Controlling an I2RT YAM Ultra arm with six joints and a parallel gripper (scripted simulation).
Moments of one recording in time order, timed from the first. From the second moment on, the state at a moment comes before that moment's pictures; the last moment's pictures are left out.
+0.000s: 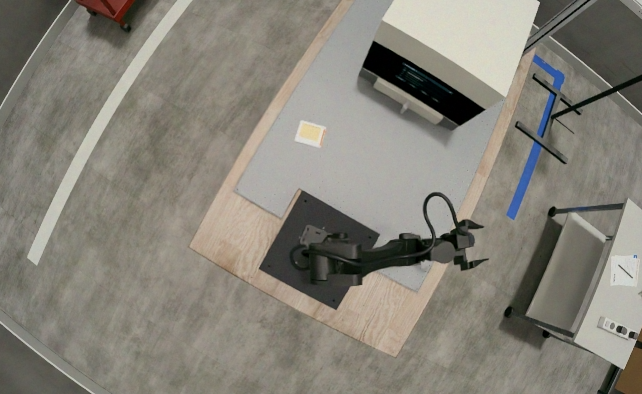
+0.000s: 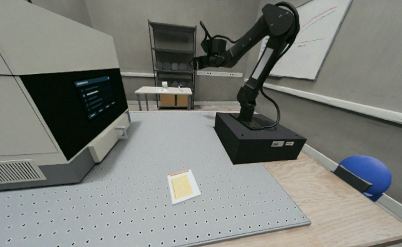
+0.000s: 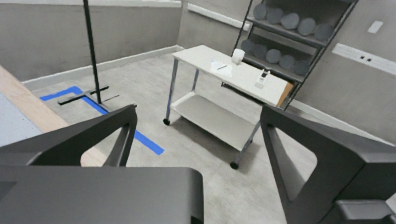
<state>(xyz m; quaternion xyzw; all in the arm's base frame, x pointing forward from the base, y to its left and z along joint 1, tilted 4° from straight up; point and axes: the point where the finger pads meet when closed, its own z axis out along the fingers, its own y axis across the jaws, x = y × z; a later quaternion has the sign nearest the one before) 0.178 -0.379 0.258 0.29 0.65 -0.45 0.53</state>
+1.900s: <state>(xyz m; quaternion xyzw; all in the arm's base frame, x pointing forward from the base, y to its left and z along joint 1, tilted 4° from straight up) 0.284 -0.325 0.182 0.26 0.80 -0.27 0.46</state>
